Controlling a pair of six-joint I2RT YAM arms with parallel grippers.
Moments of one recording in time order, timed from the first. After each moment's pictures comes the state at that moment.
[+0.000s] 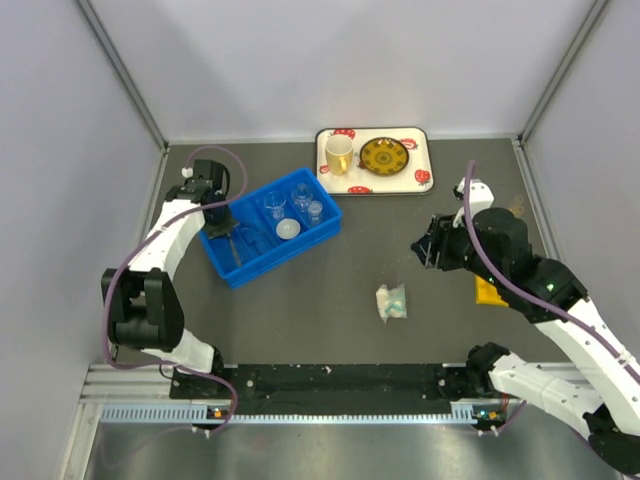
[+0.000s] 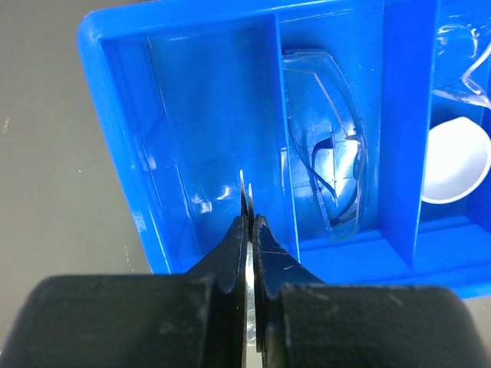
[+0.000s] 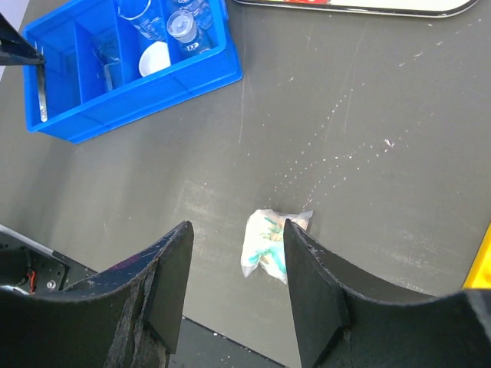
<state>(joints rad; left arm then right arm) -0.07 1.54 1.26 -0.81 -0.15 -0.47 0.64 0.80 1.09 -0.78 0.13 0.42</state>
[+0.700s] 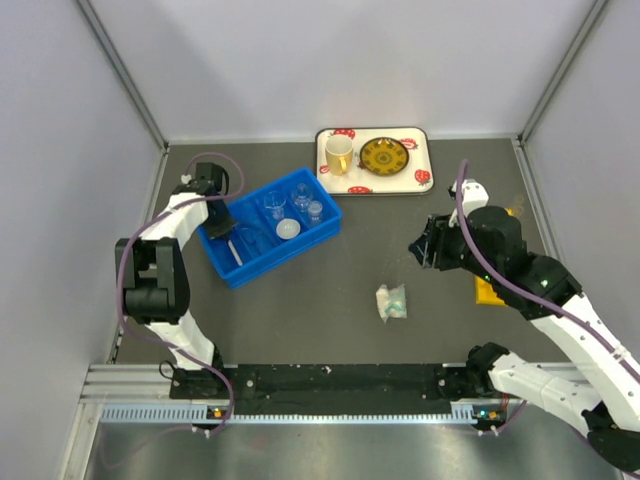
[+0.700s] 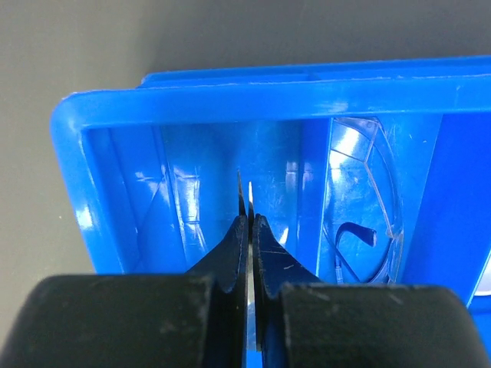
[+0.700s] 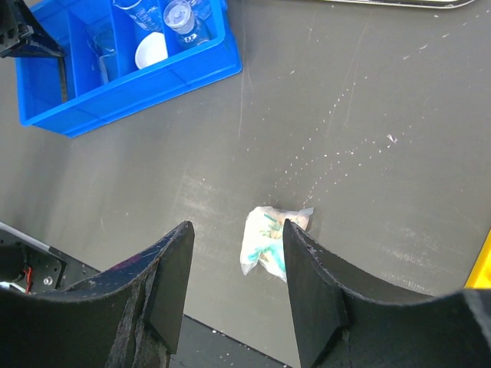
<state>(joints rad) -0.02 1.73 1.25 -0.67 -0.16 -0.52 0.64 0.82 1.09 -0.78 0.12 0.42</state>
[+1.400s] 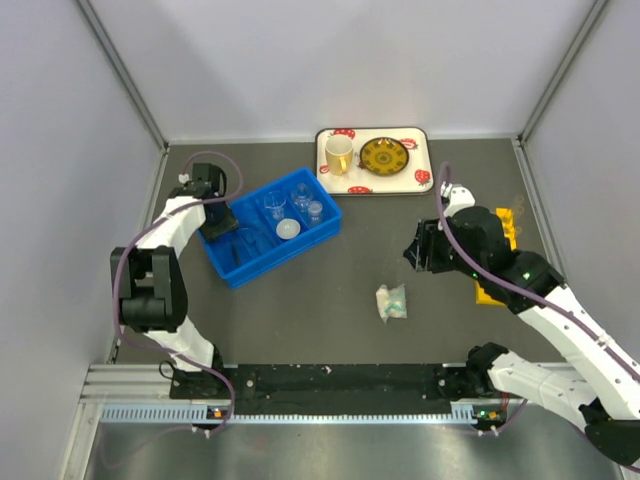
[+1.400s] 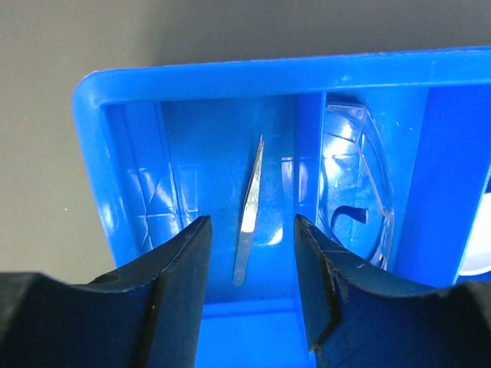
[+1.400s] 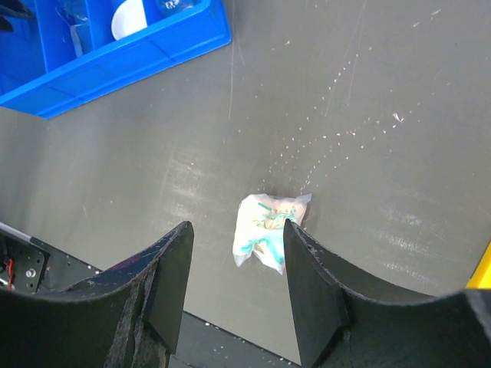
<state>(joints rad) -0.01 1.68 1.22 -0.66 -0.15 -0.51 0.64 0.86 1.04 -0.77 0.11 0.42</state>
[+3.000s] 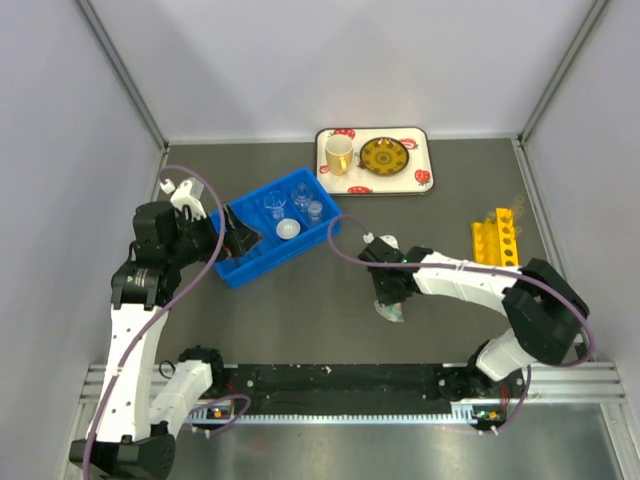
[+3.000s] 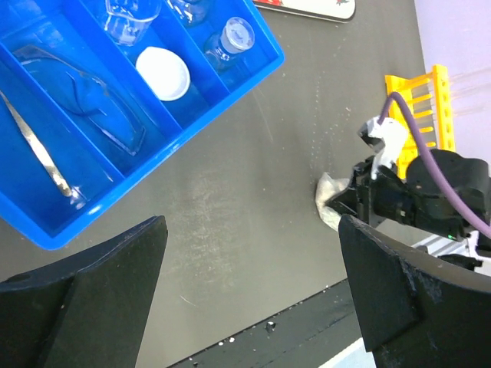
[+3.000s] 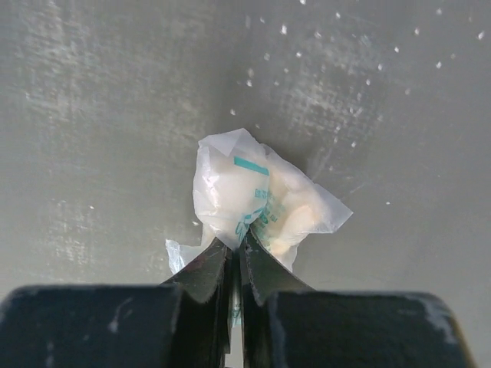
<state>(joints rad) -0.04 0.84 1.06 -0.76 0.46 -0.39 0.84 1.49 0.84 -0.60 0.20 0.57</state>
